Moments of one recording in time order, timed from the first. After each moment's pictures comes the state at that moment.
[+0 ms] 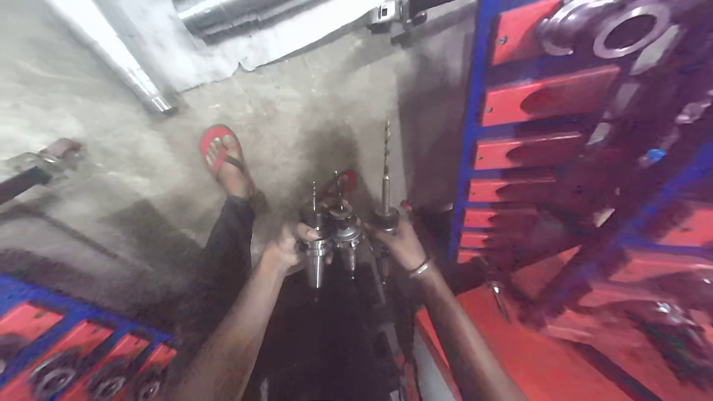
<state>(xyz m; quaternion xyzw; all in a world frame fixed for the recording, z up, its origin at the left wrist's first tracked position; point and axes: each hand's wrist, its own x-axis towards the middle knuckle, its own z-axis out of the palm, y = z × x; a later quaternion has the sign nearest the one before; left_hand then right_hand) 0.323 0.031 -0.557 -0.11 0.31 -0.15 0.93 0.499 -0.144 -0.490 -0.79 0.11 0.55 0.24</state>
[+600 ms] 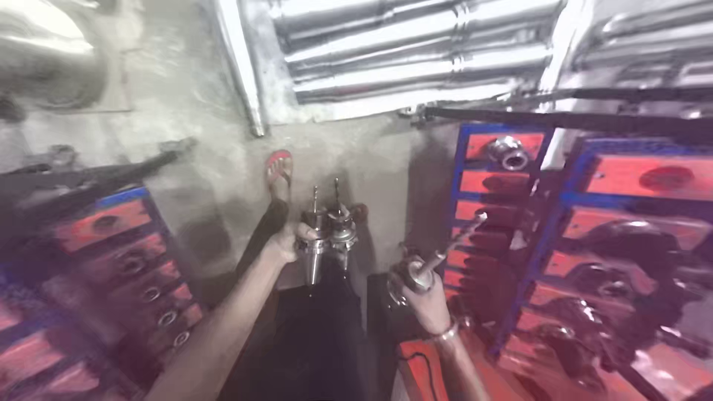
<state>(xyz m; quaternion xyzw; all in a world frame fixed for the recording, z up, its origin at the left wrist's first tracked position) 0.294 0.166 -0.423 -0.02 0.45 -0.08 0.89 0.477 -0.067 -0.331 -0.85 -0.04 0.45 0.27</state>
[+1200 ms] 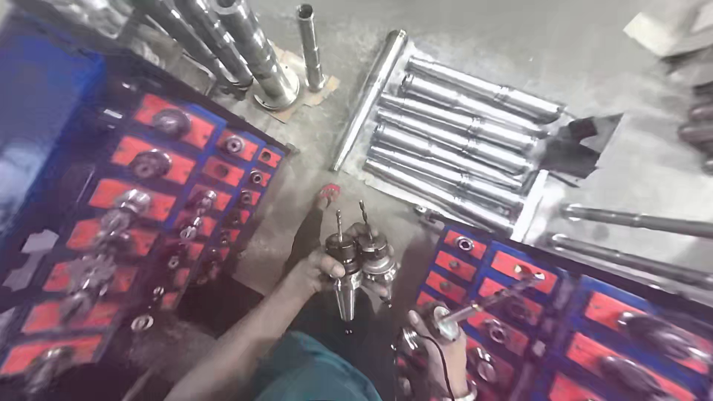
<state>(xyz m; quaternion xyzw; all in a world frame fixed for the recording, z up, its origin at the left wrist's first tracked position) 0.209 0.077 -0.045 0.07 0.15 0.39 0.91 0.455 -0.080 -0.047 -0.77 -0.26 0.45 0.38</state>
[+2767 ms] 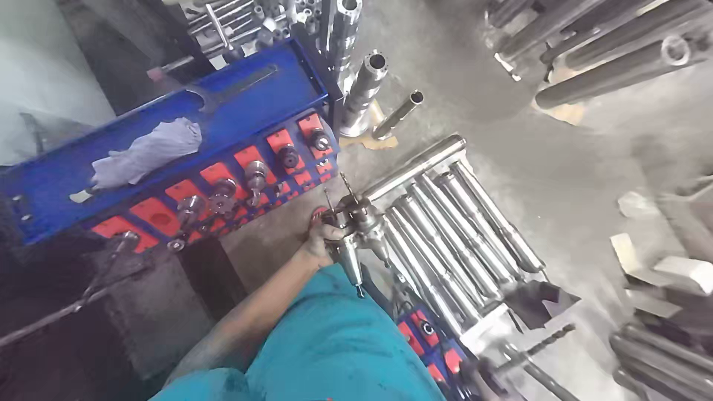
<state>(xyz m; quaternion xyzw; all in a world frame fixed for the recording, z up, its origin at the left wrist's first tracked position) 0.061 0.124 0.042 0.04 0.14 0.68 0.72 0.448 0.073 0.119 -0.78 -0.44 0.40 0.18</state>
